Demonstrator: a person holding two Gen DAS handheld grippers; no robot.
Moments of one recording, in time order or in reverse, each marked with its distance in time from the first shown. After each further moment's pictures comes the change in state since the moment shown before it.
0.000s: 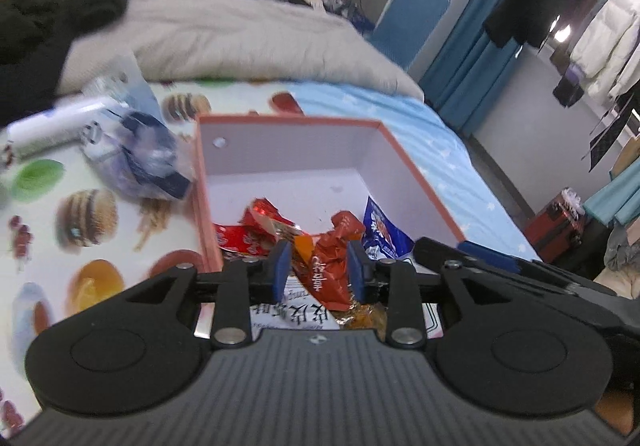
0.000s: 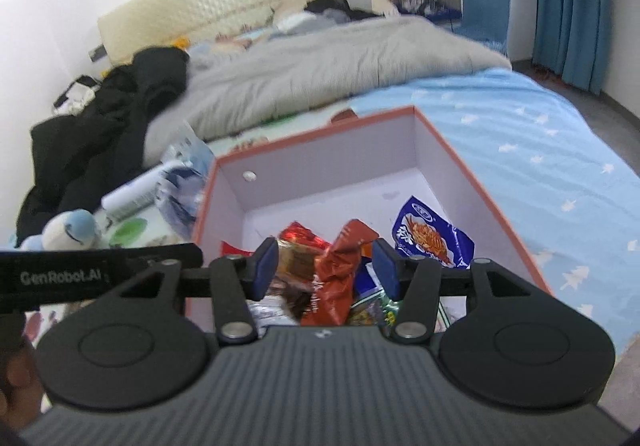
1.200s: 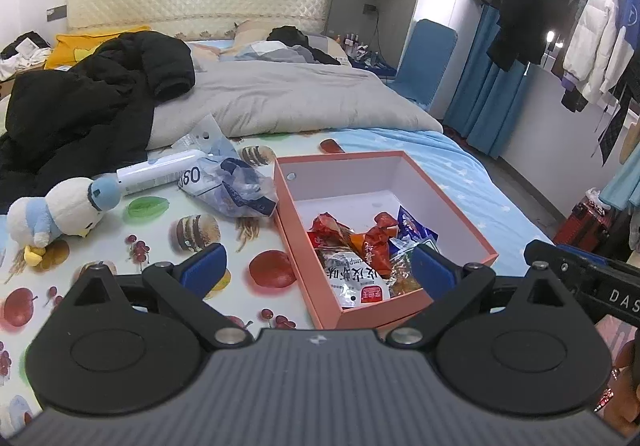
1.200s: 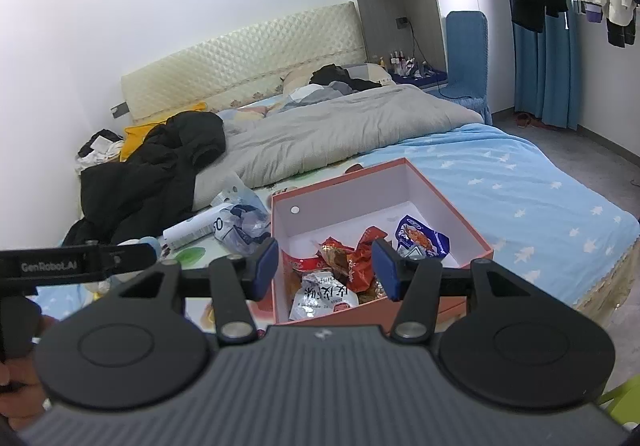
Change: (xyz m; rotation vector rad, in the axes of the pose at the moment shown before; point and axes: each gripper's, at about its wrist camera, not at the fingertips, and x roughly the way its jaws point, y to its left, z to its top) left arm -0.193 0.002 -0.058 0.105 -0.148 0.141; right arm -0.180 0.047 -0.055 0.025 -0.197 -0.008
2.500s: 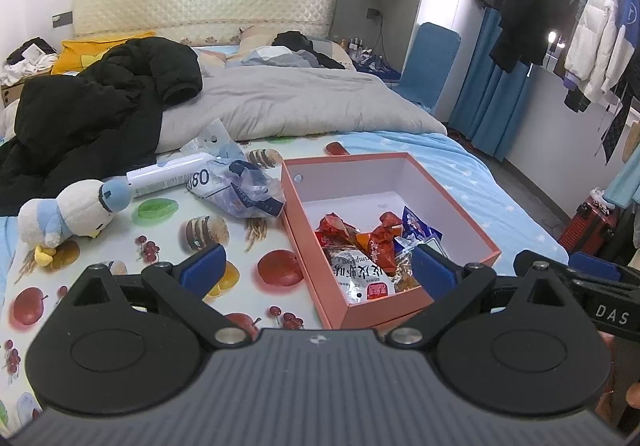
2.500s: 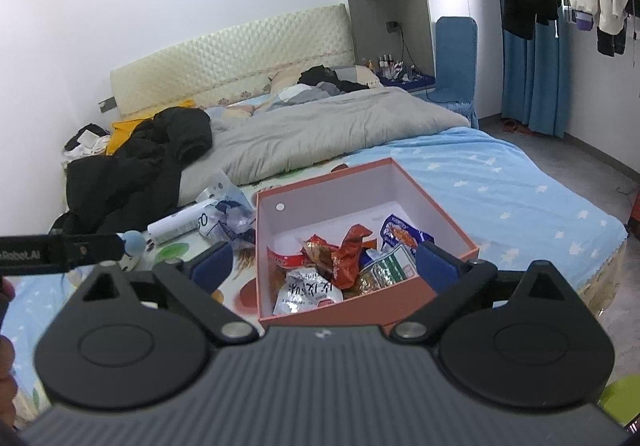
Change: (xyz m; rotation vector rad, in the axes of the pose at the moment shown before) left arm -0.011 0.003 -0.006 0.009 -0.012 0.015; right arm -0.001 0.005 -0.013 -0.022 -0.003 -0.054
